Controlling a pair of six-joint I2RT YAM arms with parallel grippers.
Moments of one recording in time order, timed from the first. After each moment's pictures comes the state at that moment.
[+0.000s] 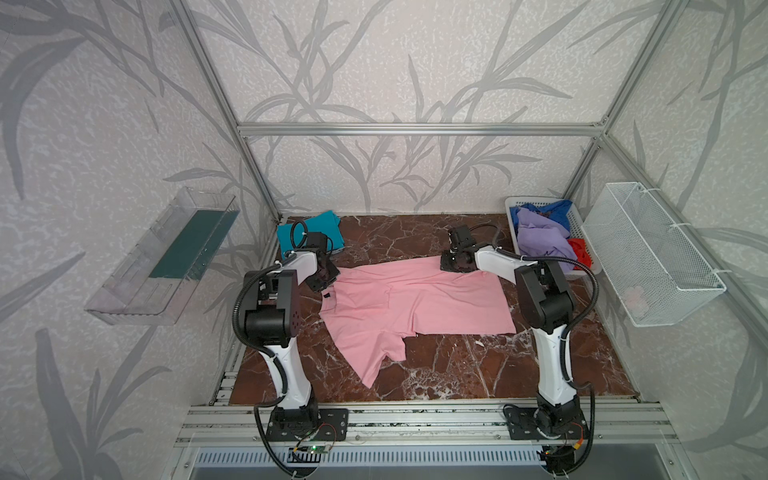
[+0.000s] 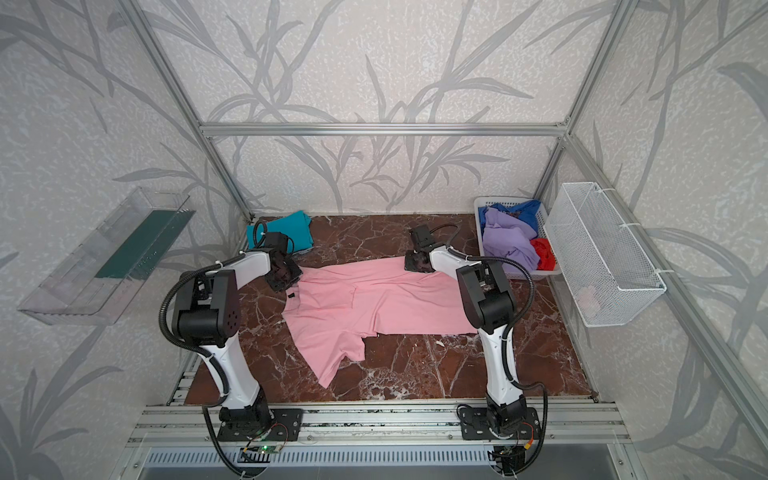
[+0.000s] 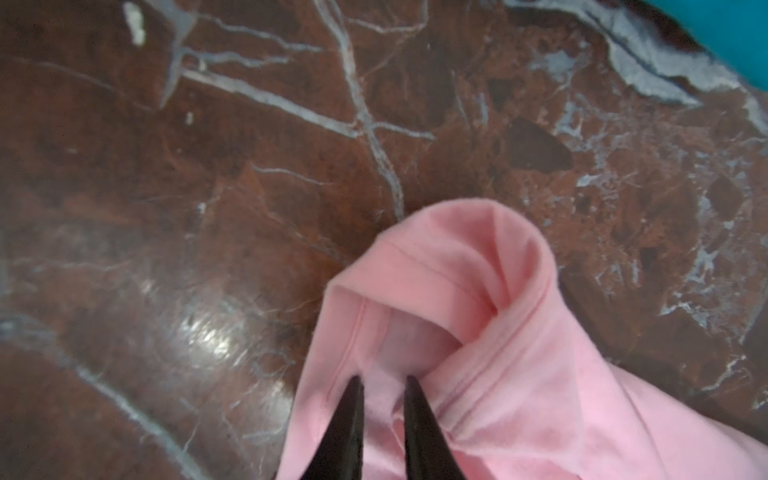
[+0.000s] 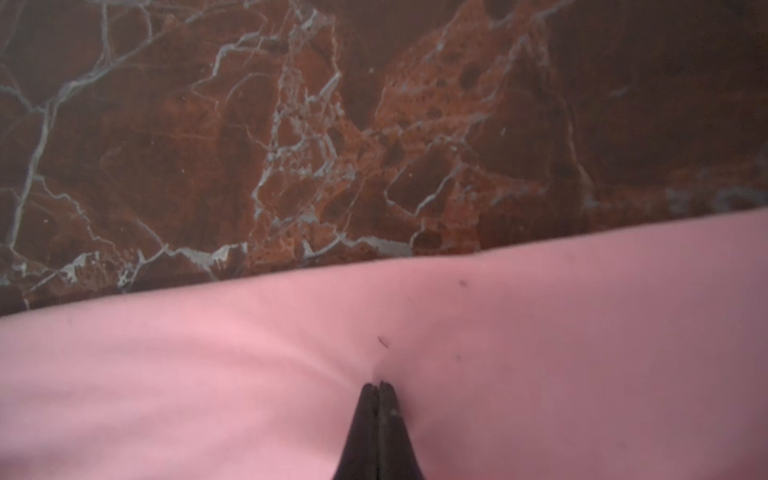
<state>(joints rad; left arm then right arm) 0.05 1.92 1.27 -0.59 -0.05 -0.70 0.40 2.16 1.53 -0.37 -0.01 0.45</state>
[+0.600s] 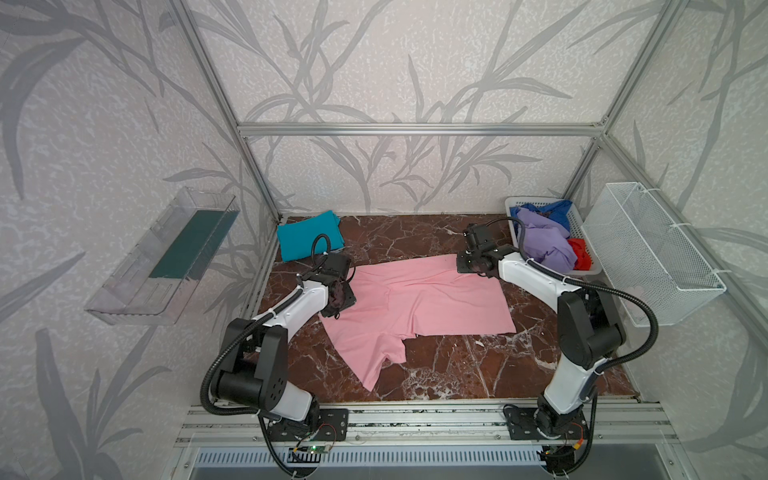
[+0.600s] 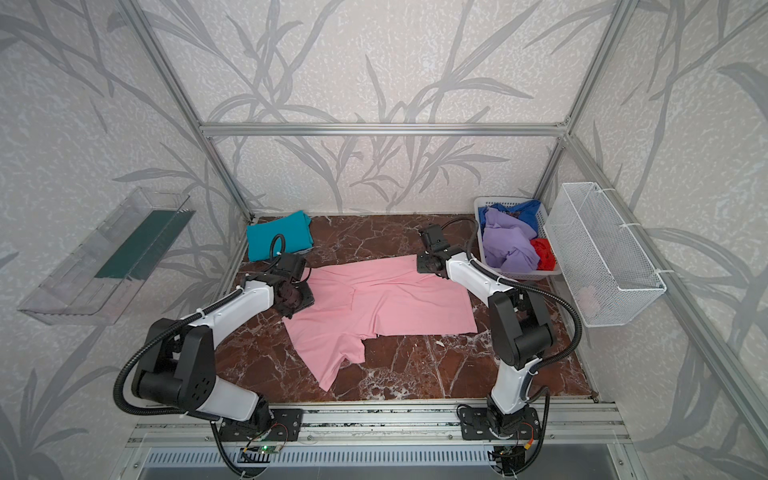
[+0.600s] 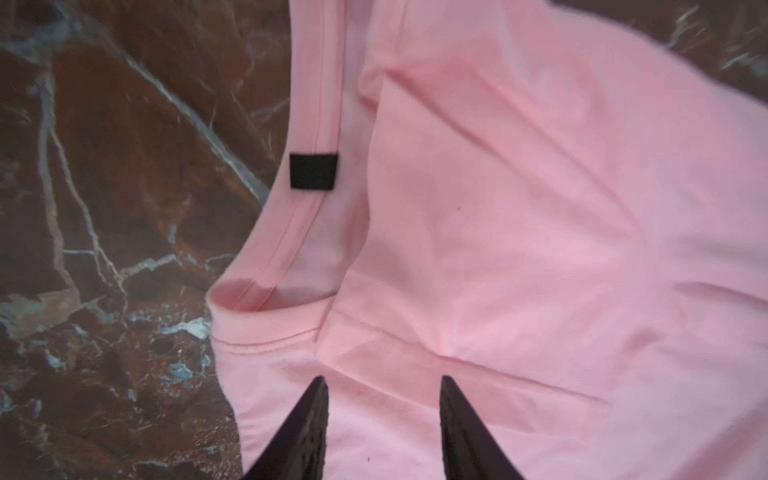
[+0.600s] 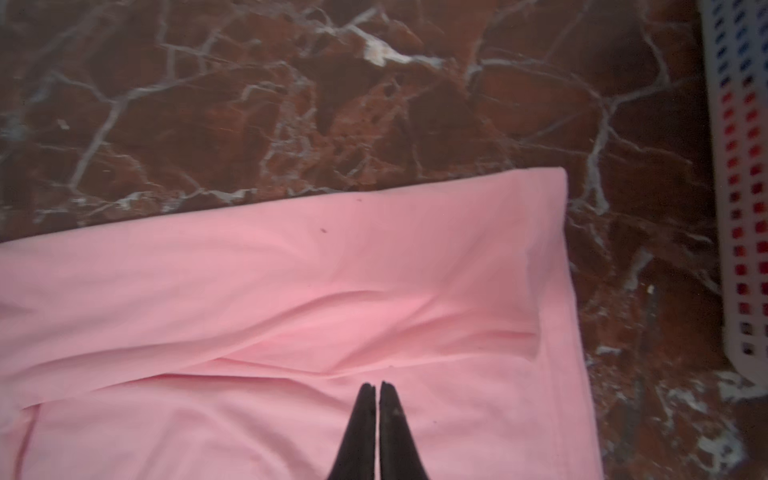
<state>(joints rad) -0.20 1.53 0.91 -0.64 -0.12 -0.72 0.37 1.82 1.32 -0.47 0.17 0.35</state>
